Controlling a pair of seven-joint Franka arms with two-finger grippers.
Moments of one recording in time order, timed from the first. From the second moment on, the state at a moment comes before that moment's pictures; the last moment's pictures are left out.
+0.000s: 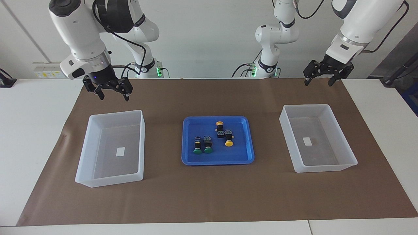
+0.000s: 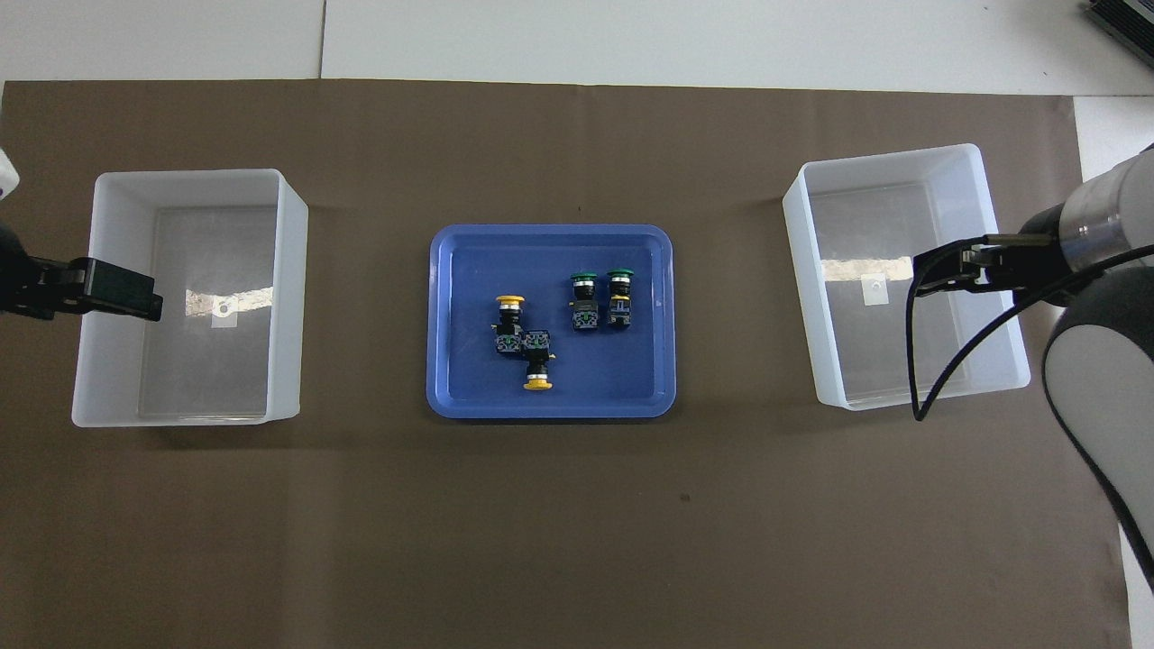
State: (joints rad) left arm -0.03 -0.03 -0.04 -1.58 -0.04 1.52 0.01; right arm 0.07 0.01 0.00 -1.66 -0.01 1.67 0.17
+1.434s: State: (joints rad) left arm -0.17 -0.07 -0.06 -1.84 -0.05 1.90 -0.16; right arm 0.07 0.01 0.00 -1.66 -0.01 1.67 0.17
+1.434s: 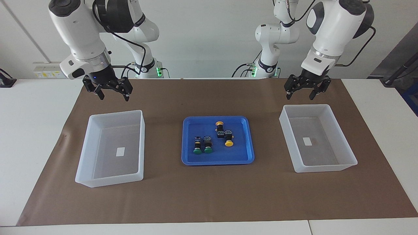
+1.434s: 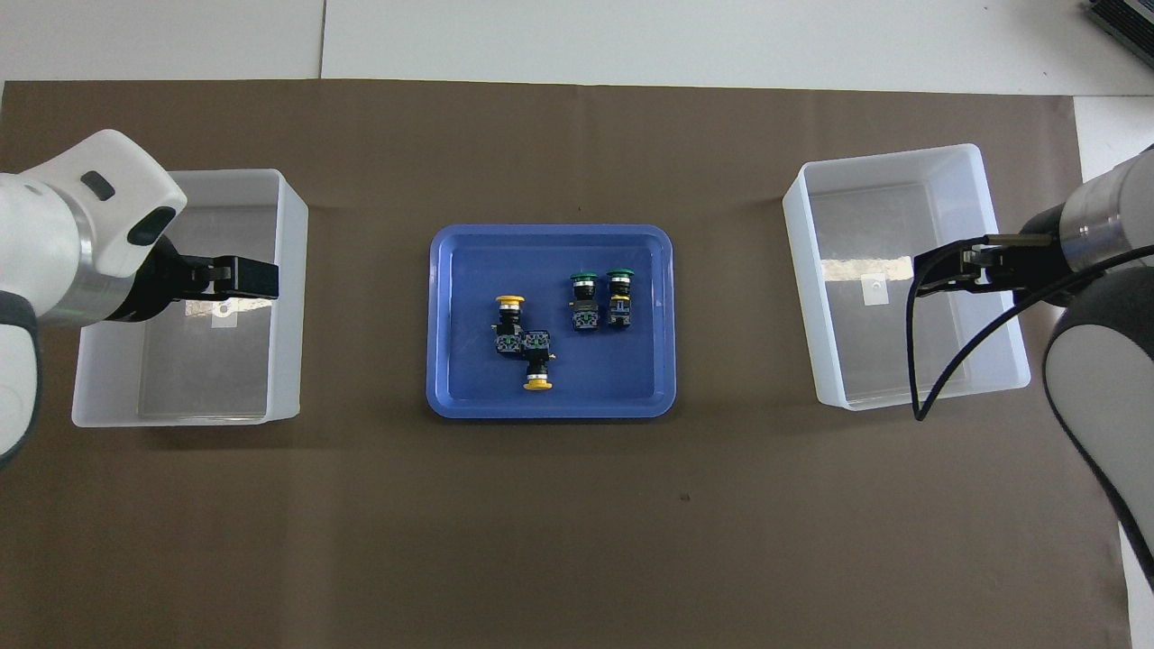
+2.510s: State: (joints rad) left arm -0.49 0.33 -0.06 -1.98 -0.04 2.47 -0.52; right arm 0.07 0.01 0.00 -1.67 -0.01 1.68 0.17
